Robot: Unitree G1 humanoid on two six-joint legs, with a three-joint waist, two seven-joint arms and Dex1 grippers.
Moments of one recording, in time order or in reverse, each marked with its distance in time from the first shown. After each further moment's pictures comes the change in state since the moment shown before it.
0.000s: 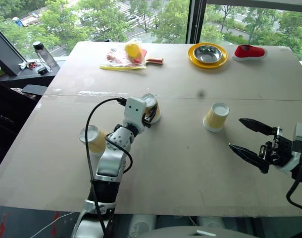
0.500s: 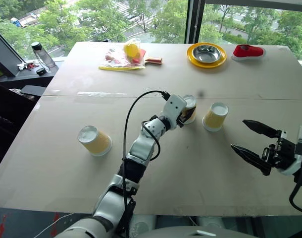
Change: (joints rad) left arm -0.259 -0.166 -0.177 0.379 0.054 -0.136 -0.133; right arm 0.081 0.004 -0.044 -0.045 0.003 -0.004 -0.061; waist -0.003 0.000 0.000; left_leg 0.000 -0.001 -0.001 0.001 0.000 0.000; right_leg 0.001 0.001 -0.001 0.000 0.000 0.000
